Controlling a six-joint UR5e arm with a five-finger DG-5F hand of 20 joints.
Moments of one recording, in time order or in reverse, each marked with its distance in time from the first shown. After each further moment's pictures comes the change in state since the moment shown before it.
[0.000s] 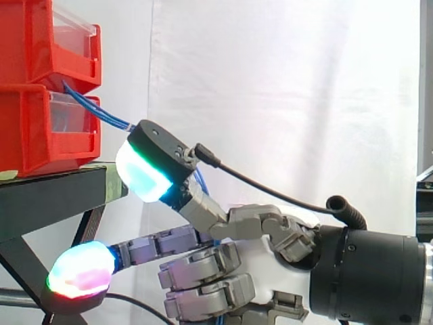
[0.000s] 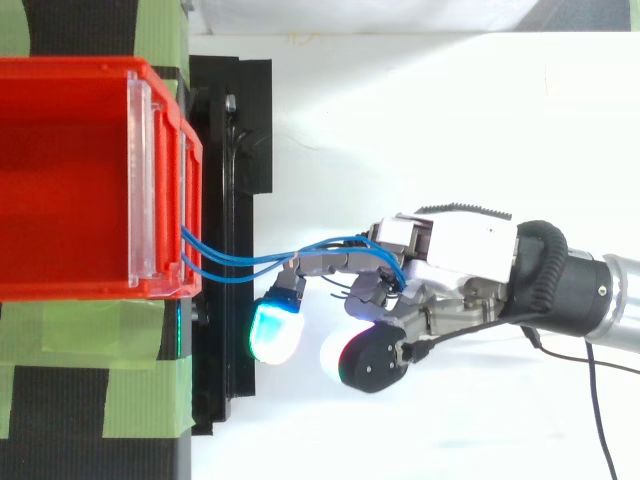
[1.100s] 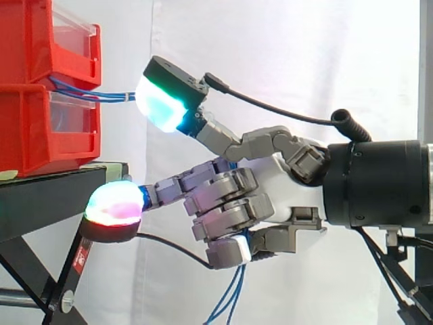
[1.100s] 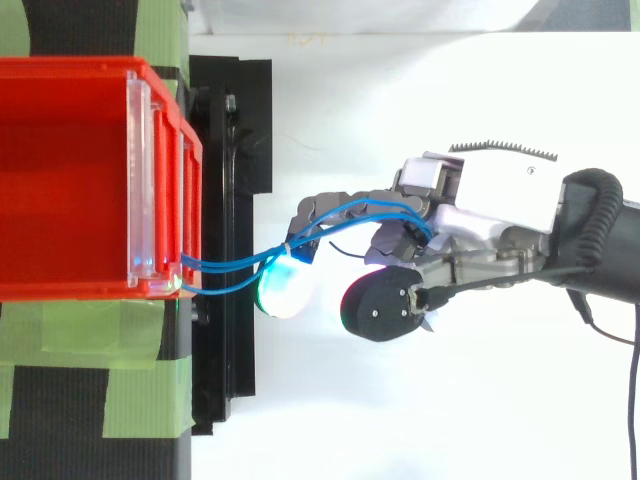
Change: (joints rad) arm -0.038 0.136 0.055 -0.317 0.002 0.042
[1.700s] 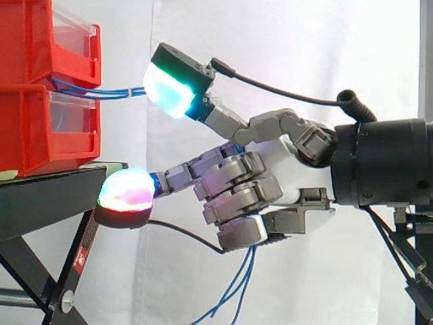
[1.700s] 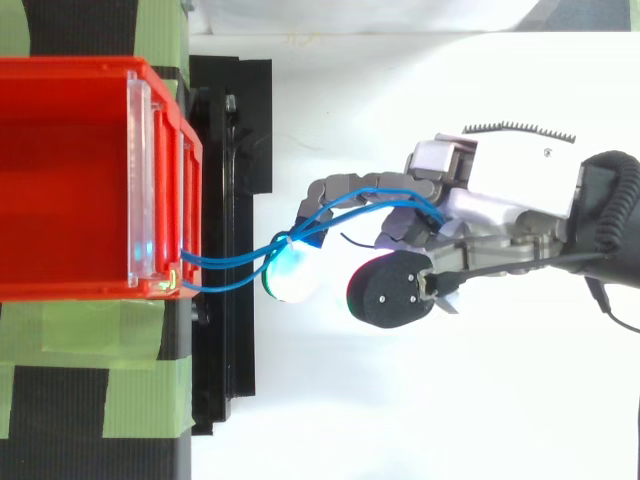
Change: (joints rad) arm -0.009 0.033 0.007 -0.065 -0.004 -0.003
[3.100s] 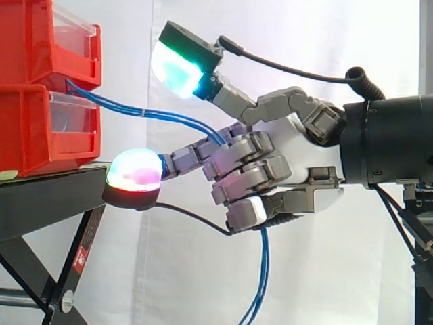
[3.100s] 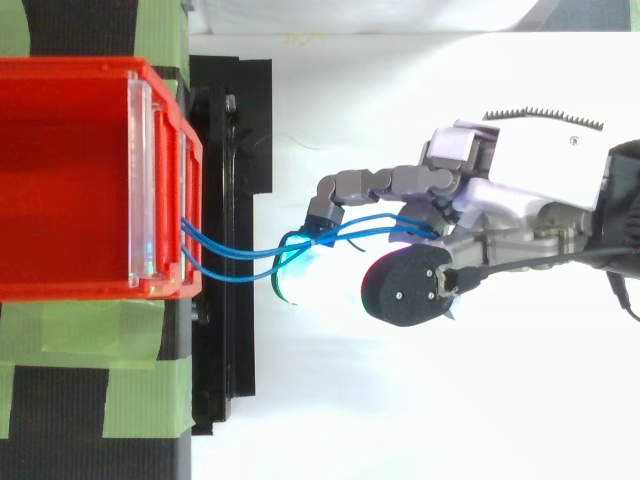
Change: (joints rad) arm 0.002 0.038 0.000 -0.043 0.009 -0.016
